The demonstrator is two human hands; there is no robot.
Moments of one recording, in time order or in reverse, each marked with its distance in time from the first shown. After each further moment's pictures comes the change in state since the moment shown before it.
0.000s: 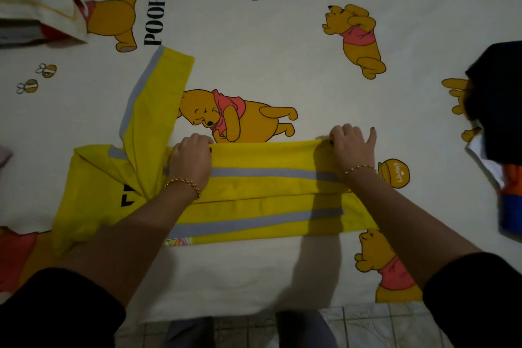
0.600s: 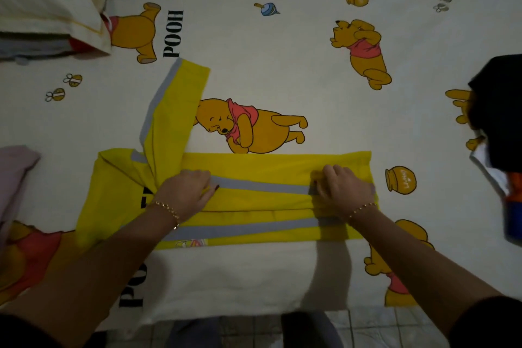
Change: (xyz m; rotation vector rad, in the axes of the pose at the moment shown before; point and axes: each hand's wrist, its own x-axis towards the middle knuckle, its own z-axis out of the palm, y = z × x) left_hand -0.053 -0.039 -0.040 0.093 -0.141 0.274; right_hand -0.061 -0.023 0.007 0.084 -0.007 -0.235
